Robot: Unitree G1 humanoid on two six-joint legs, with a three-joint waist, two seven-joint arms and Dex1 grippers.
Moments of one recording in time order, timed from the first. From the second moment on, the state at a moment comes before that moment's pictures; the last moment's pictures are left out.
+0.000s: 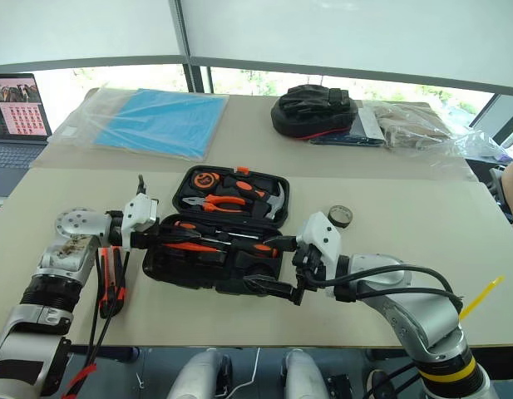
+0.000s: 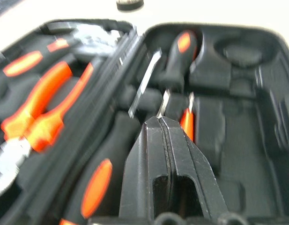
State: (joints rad) left arm -0.54 0.66 -0.08 0.48 -0.23 -0.13 -1.43; right arm -0.21 -0.64 0.10 -0.62 0.65 0.75 0.73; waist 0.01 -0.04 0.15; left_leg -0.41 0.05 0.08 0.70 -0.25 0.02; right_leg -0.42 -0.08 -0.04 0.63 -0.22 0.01
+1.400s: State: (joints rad) left arm -0.06 0.78 0.42 0.16 -0.47 0.02 -1.15; right arm -0.15 -0.50 0.11 -0.53 0.59 0.40 0.90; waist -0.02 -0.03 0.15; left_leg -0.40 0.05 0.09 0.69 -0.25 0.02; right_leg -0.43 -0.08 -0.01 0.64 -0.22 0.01
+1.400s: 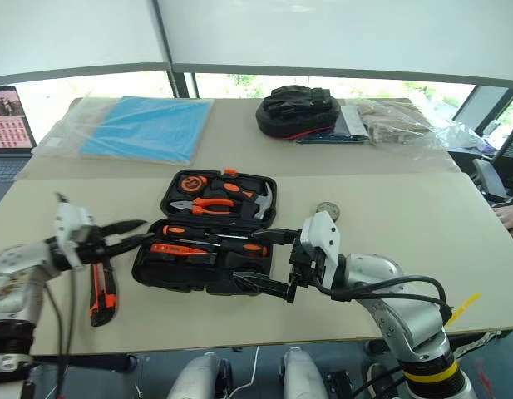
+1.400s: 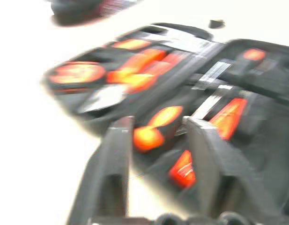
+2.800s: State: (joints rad) left arm 0.41 0.39 0.42 -0.81 -0.63 0.97 0.05; right arm -0.08 -0.50 0.10 -0.36 0.59 0.05 1.16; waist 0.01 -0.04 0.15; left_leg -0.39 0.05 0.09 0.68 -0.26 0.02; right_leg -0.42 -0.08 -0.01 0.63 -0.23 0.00
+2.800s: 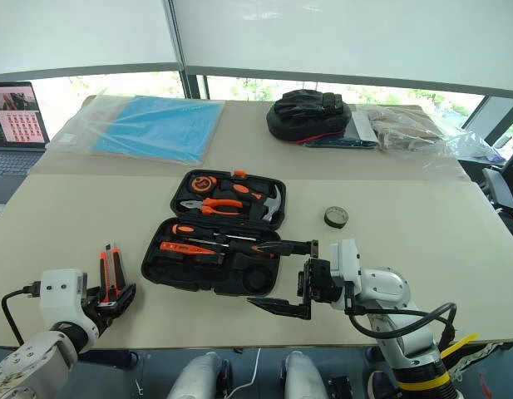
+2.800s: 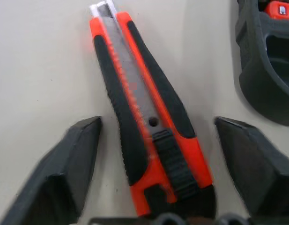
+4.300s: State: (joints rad) left arm -0.42 0.93 -0.18 0.08 -0.19 -0.13 -1.56; right arm 0.18 -0.68 -0.03 -0.69 0.62 0.26 0.93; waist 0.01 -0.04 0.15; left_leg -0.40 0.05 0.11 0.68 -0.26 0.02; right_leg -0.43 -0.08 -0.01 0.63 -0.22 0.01
